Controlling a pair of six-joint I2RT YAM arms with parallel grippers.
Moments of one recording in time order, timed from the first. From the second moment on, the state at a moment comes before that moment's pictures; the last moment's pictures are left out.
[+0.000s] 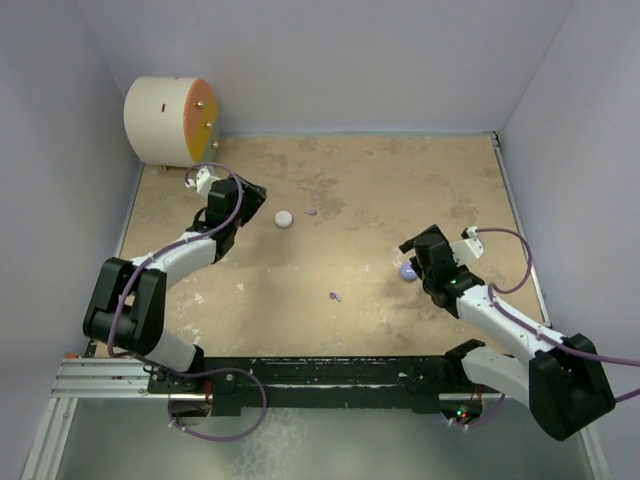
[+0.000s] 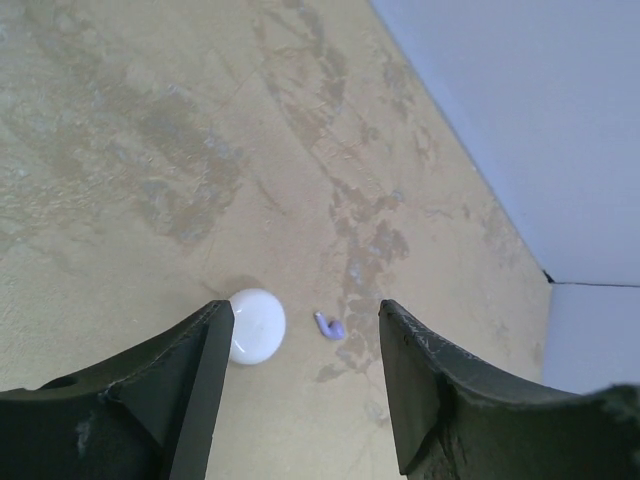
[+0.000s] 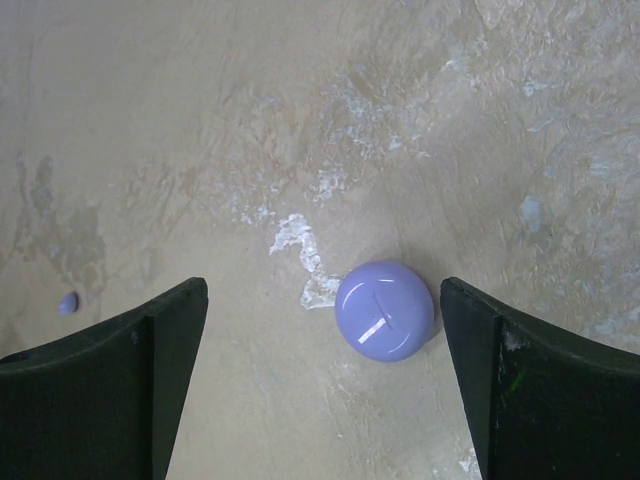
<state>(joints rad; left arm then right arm) -0.29 1.54 0.80 0.28 -0.23 -1.03 0.43 1.04 0.47 -0.19 0.58 1.20</state>
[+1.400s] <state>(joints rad) -0.30 1.10 0.59 0.13 -0.21 -1.01 0.73 1.47 0.55 0.22 0.37 1.06</state>
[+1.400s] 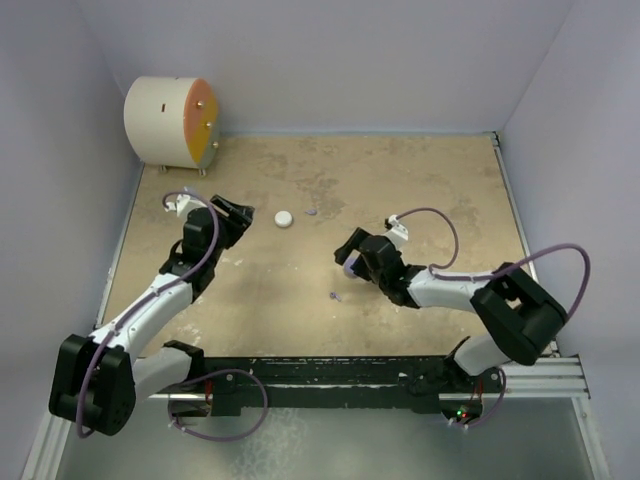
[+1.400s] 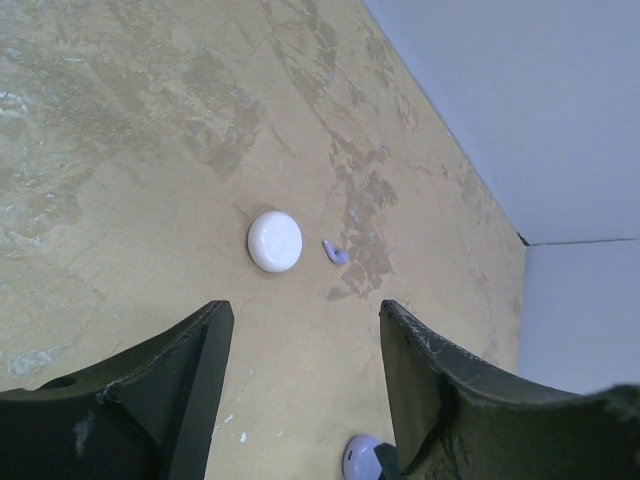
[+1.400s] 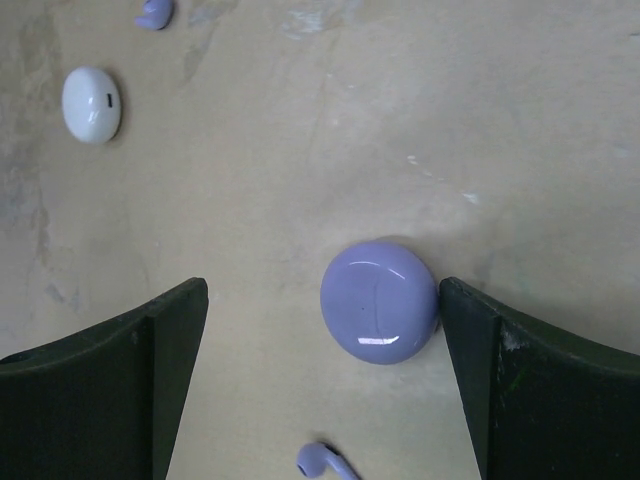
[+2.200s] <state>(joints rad) -0.45 0.95 0.44 0.08 -0.30 -1.06 0.81 1.64 0.70 0.56 0.38 0.75</state>
